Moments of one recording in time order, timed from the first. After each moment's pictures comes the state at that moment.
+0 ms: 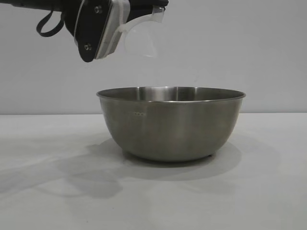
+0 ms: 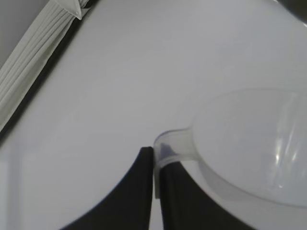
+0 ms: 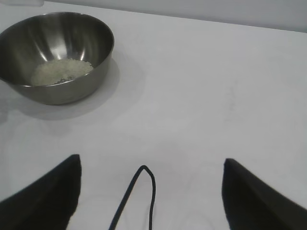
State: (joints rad) left arm -0.46 1.85 -0.80 0.62 -1.13 2.11; right arm 0.26 -0.02 -0.49 0.00 1.14 -0.02
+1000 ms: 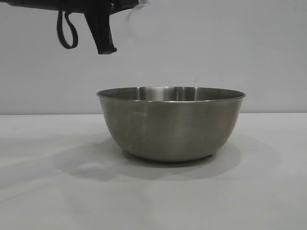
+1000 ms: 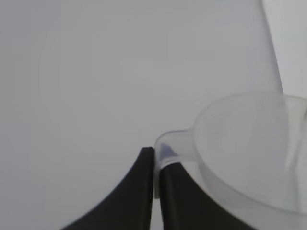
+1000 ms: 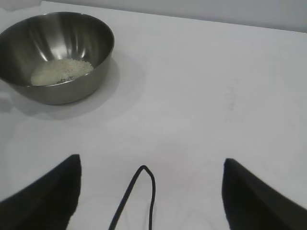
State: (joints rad) left arm -0.46 1.85 -0.80 -0.12 -1.14 0.59; right arm 0.26 -0.02 -0.49 0.00 1.14 -0.02
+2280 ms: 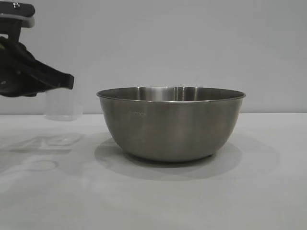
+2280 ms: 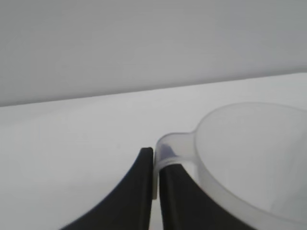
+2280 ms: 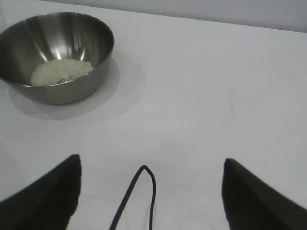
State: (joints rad) left arm -0.46 2.07 -0.63 -0.51 -1.14 0.19; right arm 0.26 -0.02 -0.49 0.00 1.14 -0.02
